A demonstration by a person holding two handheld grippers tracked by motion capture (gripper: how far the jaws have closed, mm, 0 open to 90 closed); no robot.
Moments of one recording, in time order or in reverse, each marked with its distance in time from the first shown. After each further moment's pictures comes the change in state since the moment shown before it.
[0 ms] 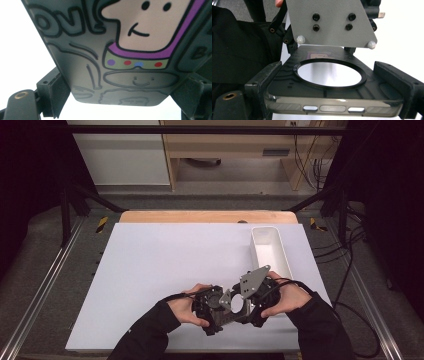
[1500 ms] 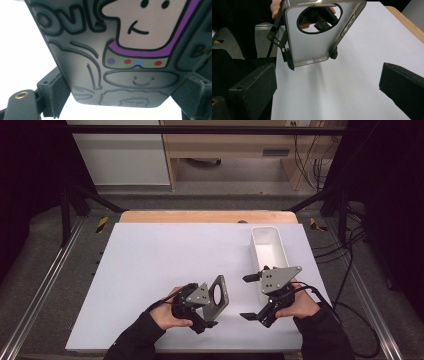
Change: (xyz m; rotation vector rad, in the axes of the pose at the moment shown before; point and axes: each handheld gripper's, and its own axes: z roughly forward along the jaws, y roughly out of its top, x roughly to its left) left arm -0.006 -0.055 -0.016 -0.356 0.061 -0.173; right arm 0.007 -0.031 -0.020 -0.302 -0.117 0.115
